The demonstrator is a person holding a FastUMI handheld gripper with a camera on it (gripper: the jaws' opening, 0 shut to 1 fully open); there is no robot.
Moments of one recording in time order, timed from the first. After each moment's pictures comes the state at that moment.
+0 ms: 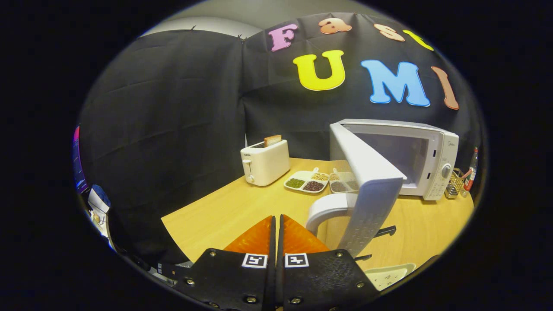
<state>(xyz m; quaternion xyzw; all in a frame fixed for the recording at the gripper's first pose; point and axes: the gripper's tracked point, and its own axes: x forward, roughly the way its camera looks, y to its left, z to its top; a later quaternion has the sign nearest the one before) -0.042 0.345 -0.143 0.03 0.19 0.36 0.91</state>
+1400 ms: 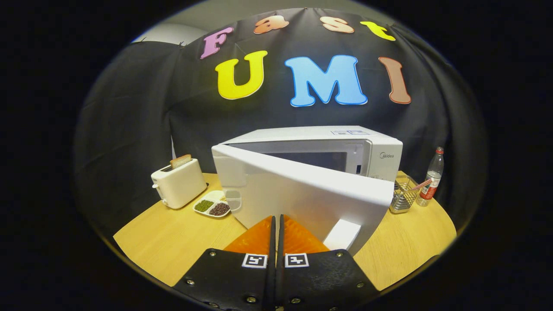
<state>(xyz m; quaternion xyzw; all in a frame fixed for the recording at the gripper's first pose) 0.141 0.192 -0.148 0.04 0.20 0.19 0.96</state>
